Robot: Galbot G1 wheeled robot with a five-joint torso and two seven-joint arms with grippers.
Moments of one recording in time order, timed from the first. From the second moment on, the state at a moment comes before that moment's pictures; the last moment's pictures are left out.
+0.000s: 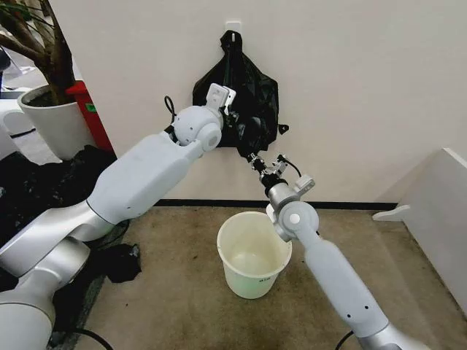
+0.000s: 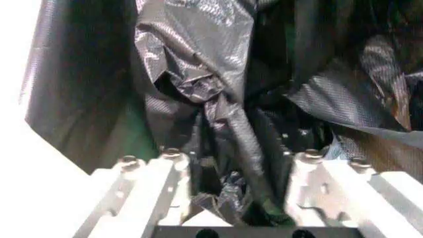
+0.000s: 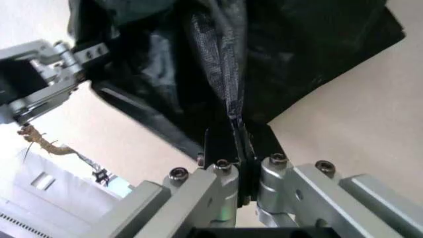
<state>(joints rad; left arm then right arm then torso) -0.03 -1.14 0.36 -1.52 -0.92 0.74 -0.49 -0.73 1.30 0.08 1.68 1.29 -0.04 0.22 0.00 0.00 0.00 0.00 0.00</state>
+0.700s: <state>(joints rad) -0.03 -1.16 0.30 -1.50 -0.97 0.66 -0.58 -0.82 1.20 0.12 1.88 1.20 -0.08 0.21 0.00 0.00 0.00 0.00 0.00</state>
